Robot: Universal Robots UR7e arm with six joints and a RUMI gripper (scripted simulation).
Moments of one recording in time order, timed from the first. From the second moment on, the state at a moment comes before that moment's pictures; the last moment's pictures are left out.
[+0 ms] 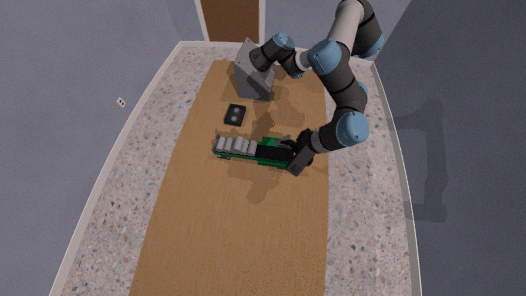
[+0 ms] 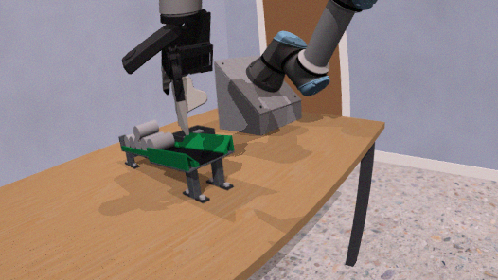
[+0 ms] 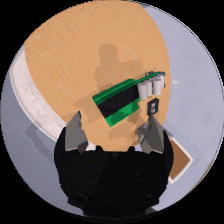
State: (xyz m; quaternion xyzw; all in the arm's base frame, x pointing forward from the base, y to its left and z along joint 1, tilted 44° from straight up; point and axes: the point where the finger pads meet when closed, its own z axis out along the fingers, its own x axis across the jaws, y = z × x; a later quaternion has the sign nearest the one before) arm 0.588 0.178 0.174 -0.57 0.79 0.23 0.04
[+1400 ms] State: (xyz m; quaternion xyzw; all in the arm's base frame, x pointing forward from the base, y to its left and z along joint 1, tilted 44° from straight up) arm 0.548 0.002 0.039 -0.03 0.93 0.37 0.00
